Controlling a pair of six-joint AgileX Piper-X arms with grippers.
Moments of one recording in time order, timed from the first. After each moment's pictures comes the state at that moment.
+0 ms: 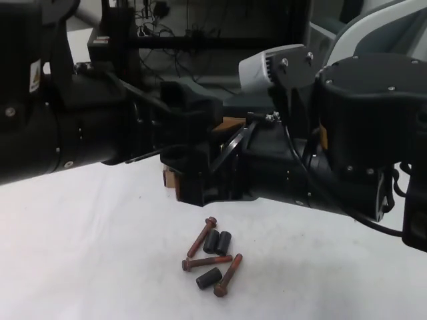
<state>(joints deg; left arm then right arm) -36.5 55.1 -47.0 17.3 7.4 -19.0 48.6 73.7 -47.3 -5.9 -8.0 18.1</state>
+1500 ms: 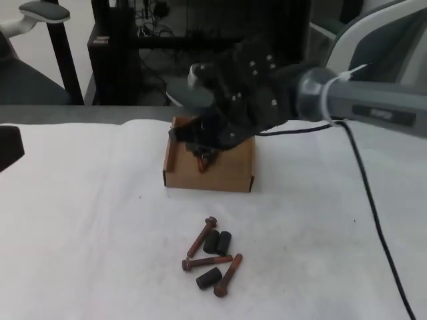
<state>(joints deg) -20.0 27.9 -47.0 48.0 4.8 -15.0 30.3 124.3 -96.3 25.1 -8.5 10.4</state>
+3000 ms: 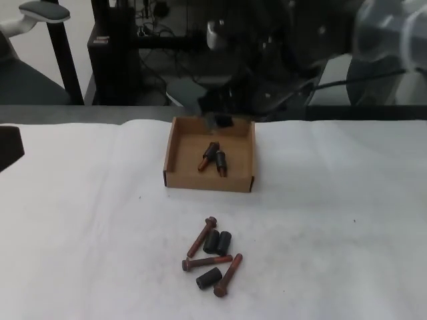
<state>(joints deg) -20.0 27.9 -47.0 48.1 4.8 -15.0 31.6 106.9 -93.8 44.3 -2.6 4.3</state>
